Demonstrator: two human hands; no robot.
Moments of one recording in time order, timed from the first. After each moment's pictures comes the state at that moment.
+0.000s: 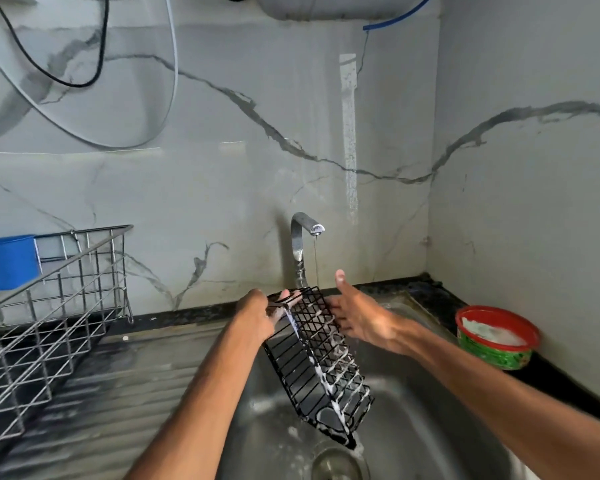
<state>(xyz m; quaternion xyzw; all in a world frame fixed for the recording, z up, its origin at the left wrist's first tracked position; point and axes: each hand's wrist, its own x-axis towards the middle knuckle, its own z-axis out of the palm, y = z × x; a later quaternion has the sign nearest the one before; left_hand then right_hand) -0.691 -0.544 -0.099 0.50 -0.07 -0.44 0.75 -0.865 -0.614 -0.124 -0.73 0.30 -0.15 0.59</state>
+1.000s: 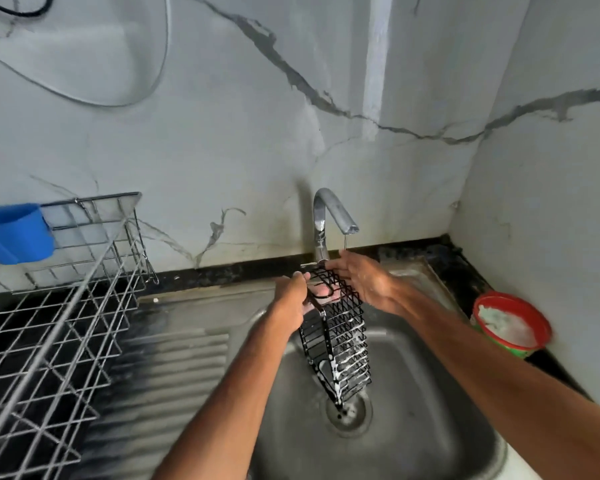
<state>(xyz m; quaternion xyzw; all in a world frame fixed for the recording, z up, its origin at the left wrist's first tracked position) -0.670 -0.583 -0.114 0.61 -0.07 -0.49 0.62 -0.814 -0.654 -0.089 -0.61 0.36 -0.16 0.69</state>
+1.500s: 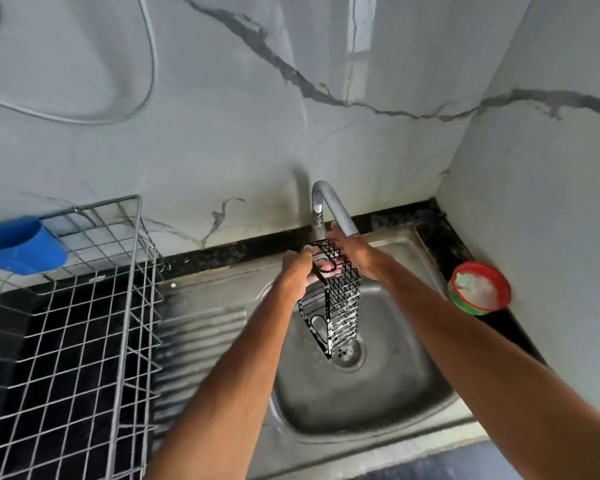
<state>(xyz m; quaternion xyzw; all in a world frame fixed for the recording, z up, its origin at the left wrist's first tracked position) -0.664 -0.585 -0.042 0.66 -0.06 -0.55 0.50 -0.773 -0.649 -0.031 -0.55 0.51 -0.14 0.65</state>
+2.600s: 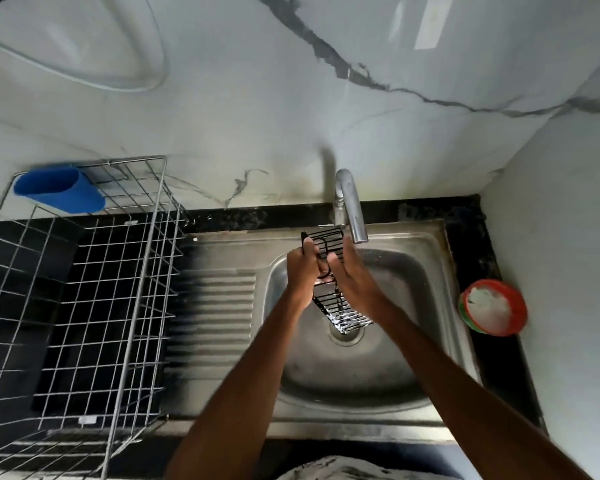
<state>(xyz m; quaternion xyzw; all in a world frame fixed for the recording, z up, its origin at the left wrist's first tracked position) -0.687 -0.570 -0.068 0.74 -0.06 -0.39 0.54 -0.807 -0.604 -0.047 -0.76 0.38 -0.08 0.52</state>
